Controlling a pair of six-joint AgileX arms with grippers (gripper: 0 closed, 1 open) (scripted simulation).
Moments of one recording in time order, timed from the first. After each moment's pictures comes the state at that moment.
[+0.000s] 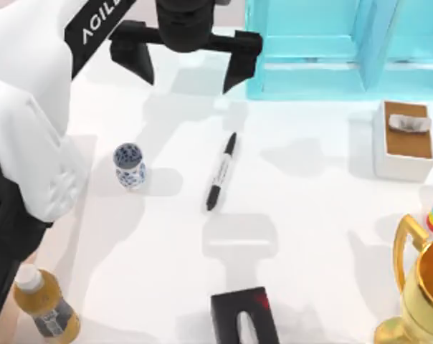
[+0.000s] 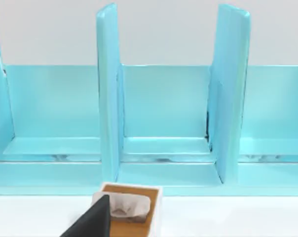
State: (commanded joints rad) left arm -0.54 2.52 2.69 -1.61 -0.08 -0.36; right arm 0.00 0.00 0.00 0.00 0.00 0.00
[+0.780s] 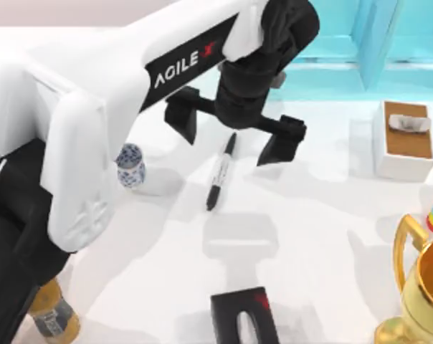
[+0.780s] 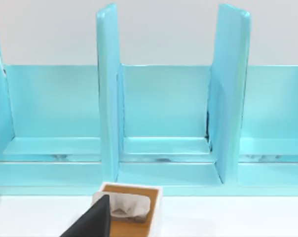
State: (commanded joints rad) left arm -0.70 2.49 2.31 -1.38 -0.17 -0.39; right arm 0.00 0.00 0.00 0.00 0.00 0.00
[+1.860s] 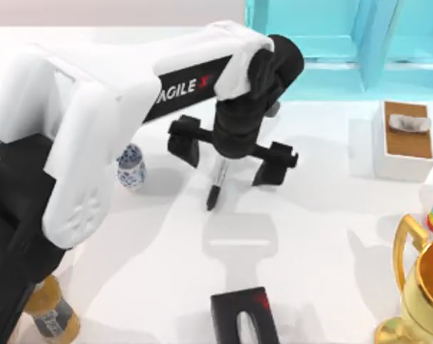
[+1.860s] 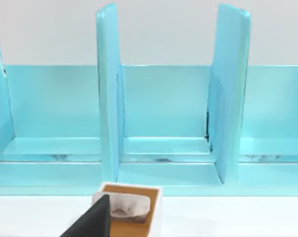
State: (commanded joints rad) left arm -0.66 2.55 2.05 -1.04 -0.17 -0.35; right arm 0.00 0.00 0.00 0.00 0.00 0.00
